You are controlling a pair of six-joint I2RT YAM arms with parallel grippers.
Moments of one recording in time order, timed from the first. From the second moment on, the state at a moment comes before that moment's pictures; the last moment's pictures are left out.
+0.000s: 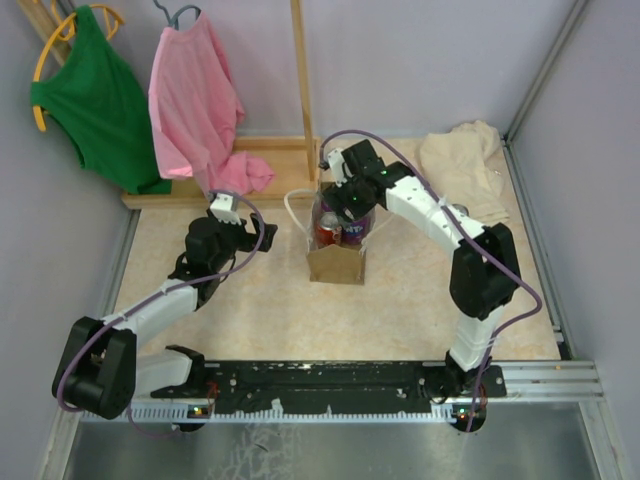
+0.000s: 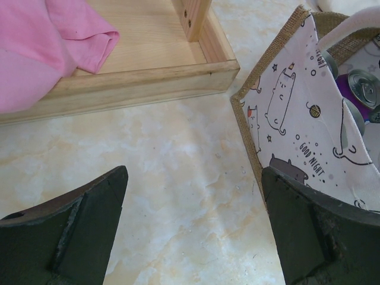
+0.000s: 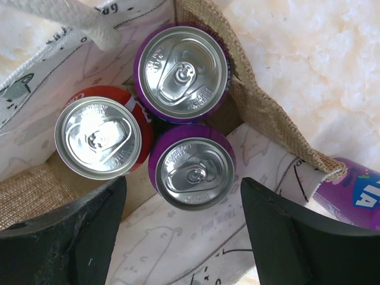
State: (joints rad) left arm -0.35 1.19 0.48 0.49 0.08 -0.24; right arm 0.57 1.81 1.57 -0.70 -0.03 -0.21
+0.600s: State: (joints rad) left arm -0.35 1.20 0.48 0.49 0.09 -0.24; right arm 0.57 1.90 1.72 -0.82 -0.07 -0.40
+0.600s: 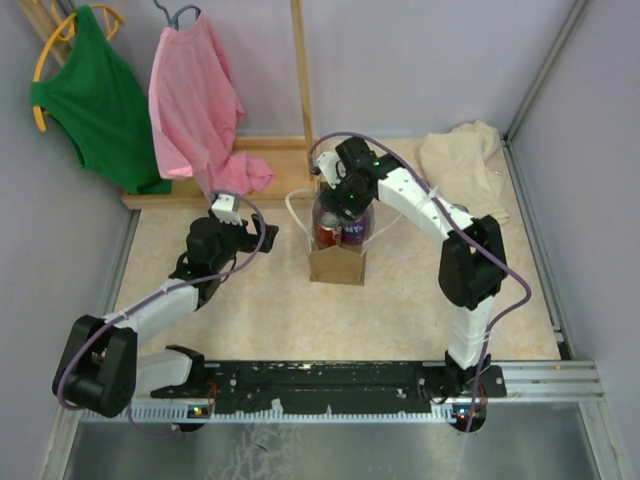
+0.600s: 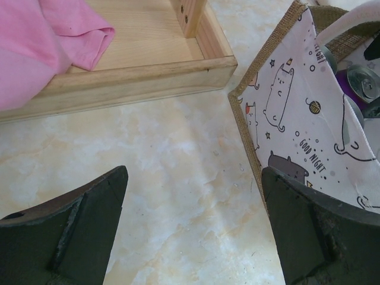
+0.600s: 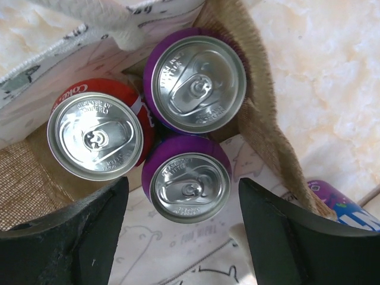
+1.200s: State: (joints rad) left arm -0.35 1.20 0.48 0.49 0.09 -0.24; right arm 0.56 1.98 1.72 -0.85 -0.07 -0.45
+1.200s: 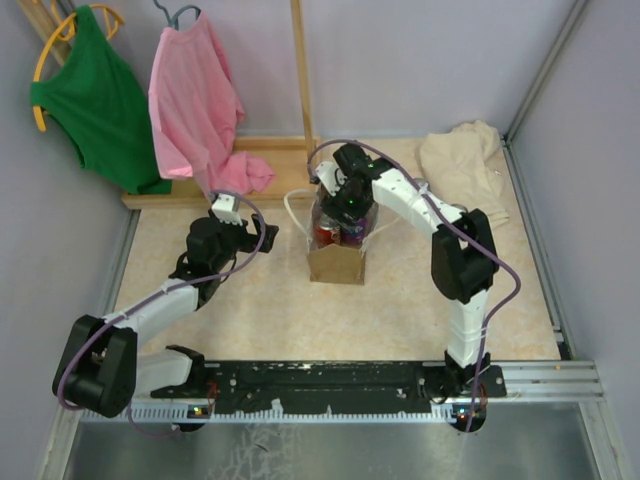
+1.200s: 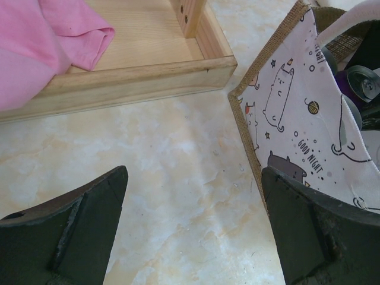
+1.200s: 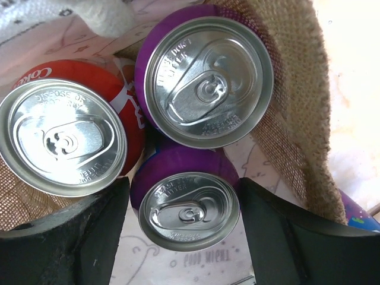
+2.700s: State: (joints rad) left arm -0.35 1.20 0.48 0.49 0.09 -0.24; right arm 0.56 2.03 1.78 -0.88 -0.07 -0.43
